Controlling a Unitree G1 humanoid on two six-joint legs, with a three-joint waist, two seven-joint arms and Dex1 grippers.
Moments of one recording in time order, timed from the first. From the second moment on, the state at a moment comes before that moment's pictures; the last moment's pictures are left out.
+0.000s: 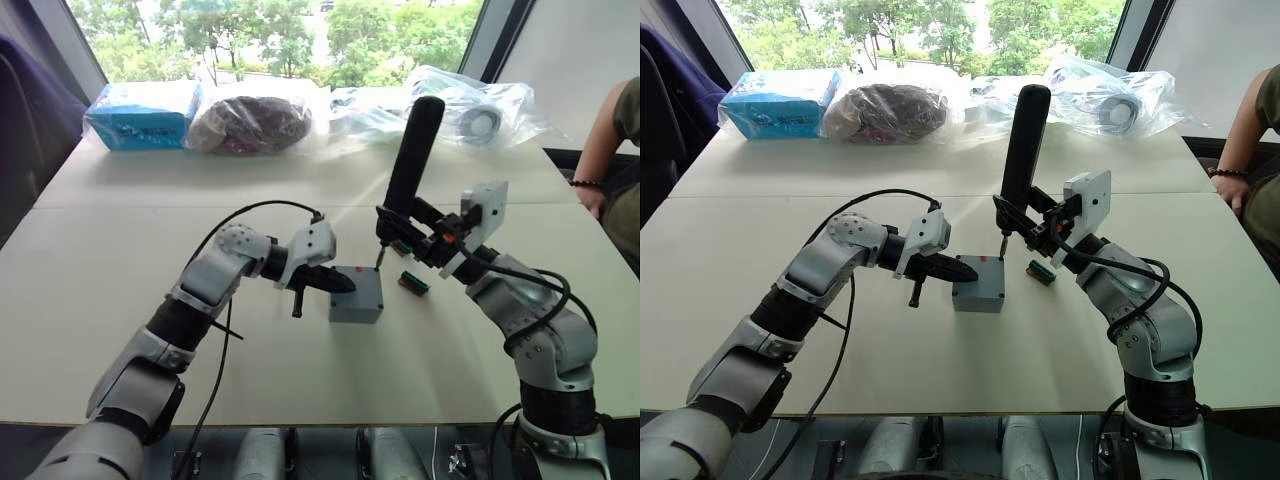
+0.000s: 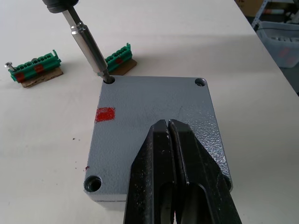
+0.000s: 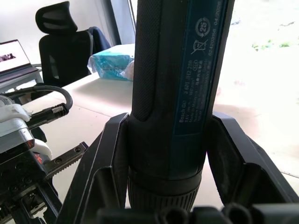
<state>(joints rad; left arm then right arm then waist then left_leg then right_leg) -0.75 0.43 -0.39 0.13 -0.21 0.41 -1.26 -0.32 -0.40 -0.15 -0.42 0.62 0.60 0.46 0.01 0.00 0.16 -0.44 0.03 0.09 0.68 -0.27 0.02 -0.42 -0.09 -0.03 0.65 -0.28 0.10</state>
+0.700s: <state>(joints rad) -0.72 0.43 -0.39 0.15 -0.17 0.37 -1.25 -0.20 -0.37 -0.05 -0.46 0.50 0.46 0.46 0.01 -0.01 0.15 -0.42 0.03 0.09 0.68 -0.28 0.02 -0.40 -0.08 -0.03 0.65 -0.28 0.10</state>
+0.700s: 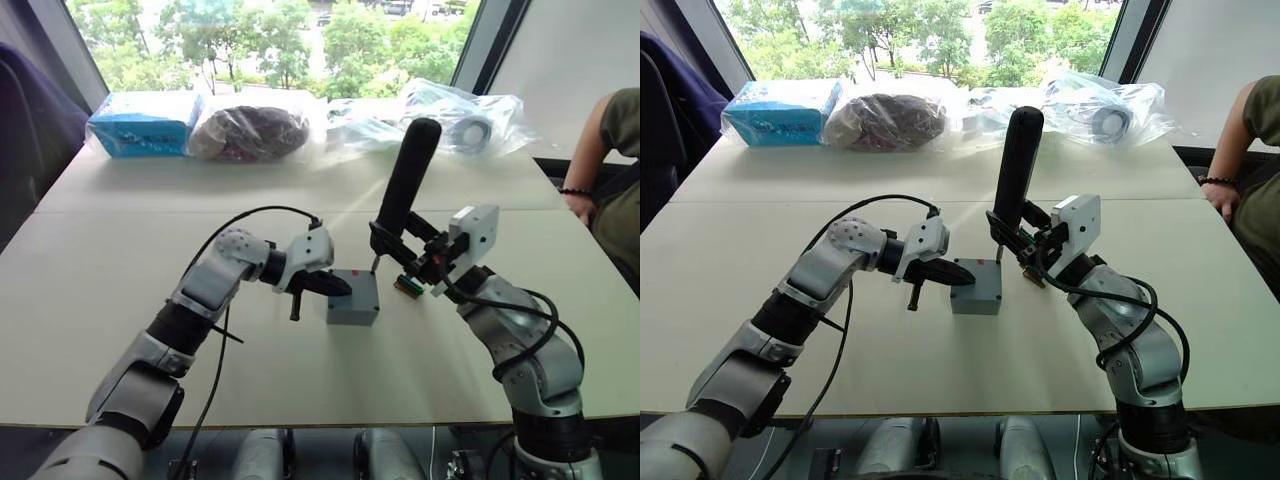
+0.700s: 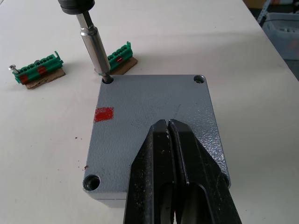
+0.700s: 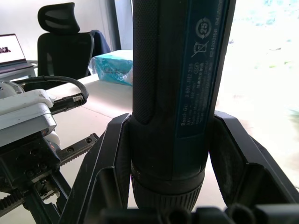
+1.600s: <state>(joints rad) -0.71 0.43 -0.40 0.14 -0.15 0.37 -1.25 -0.19 -0.34 -0.03 -0.43 0.44 0.42 0.44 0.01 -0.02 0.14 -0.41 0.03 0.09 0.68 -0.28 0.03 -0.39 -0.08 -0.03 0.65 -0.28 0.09</state>
